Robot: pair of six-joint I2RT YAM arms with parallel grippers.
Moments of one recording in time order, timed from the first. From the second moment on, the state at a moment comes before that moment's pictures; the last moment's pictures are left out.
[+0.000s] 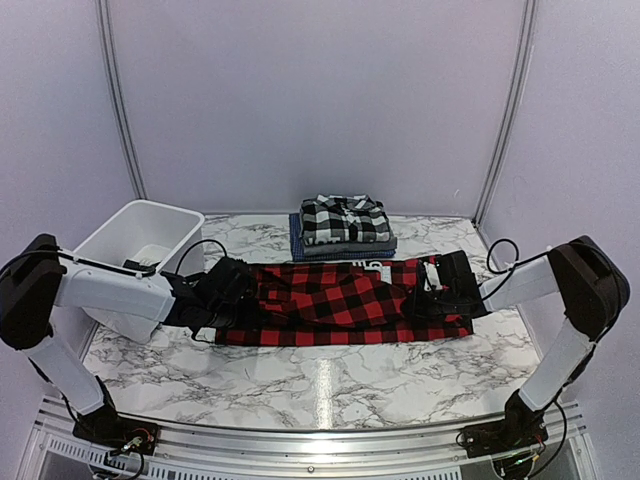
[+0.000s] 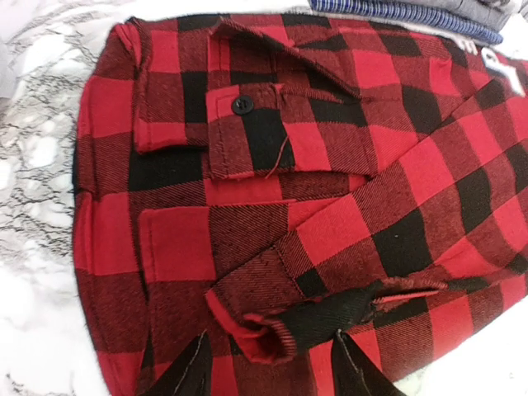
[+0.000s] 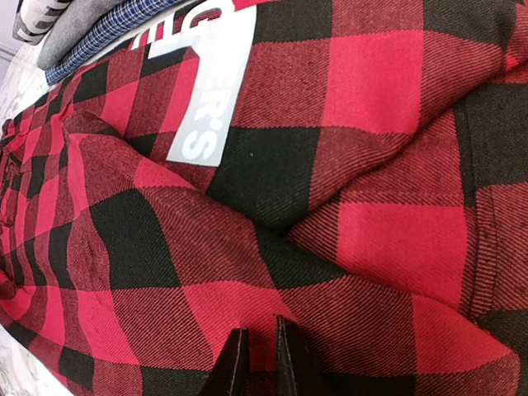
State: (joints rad) left arm -0.86 1.64 0.85 -0.16 -0.30 -0.66; right arm 0.37 1.66 0.66 0.18 -0.19 0.48
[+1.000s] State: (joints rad) left arm -0.76 1.64 0.74 0.02 -0.04 -0.85; right arm 0.37 1.52 0.66 0.05 -0.17 0.44
